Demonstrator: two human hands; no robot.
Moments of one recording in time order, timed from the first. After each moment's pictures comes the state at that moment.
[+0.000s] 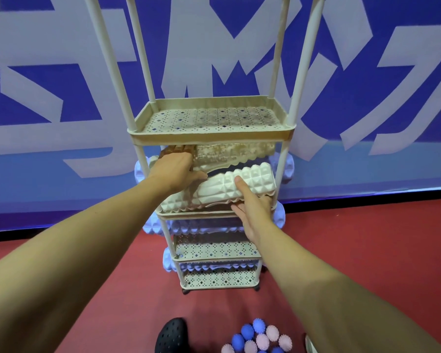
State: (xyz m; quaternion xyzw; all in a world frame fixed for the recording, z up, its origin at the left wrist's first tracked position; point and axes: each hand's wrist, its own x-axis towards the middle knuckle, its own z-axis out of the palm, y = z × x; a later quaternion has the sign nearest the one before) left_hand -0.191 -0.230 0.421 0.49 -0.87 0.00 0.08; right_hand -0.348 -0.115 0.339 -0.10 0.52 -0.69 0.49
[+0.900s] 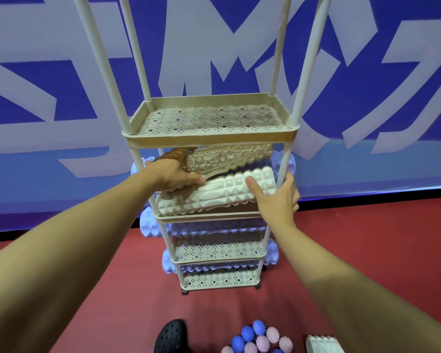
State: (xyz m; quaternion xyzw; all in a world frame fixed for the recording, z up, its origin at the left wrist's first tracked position) left_hand -0.181 -0.255 0.413 0.53 -0.81 -0.25 0.08; right_hand -0.398 -0.111 0.331 -0.34 0.77 -0.52 0.15
